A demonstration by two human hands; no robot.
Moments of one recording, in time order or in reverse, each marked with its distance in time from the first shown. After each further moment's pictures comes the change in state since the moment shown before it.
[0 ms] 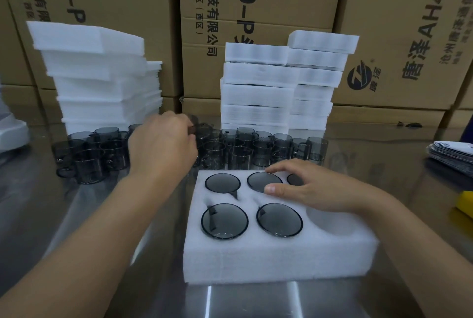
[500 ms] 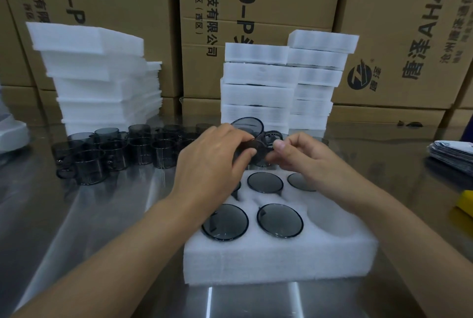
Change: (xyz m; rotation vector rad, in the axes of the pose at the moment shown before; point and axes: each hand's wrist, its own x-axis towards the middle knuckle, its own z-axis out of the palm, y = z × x) left_hand -0.031 0.043 0.006 -0.403 0.067 0.337; right_hand 0.000 -0.014 0.002 0.606 0.339 -0.065
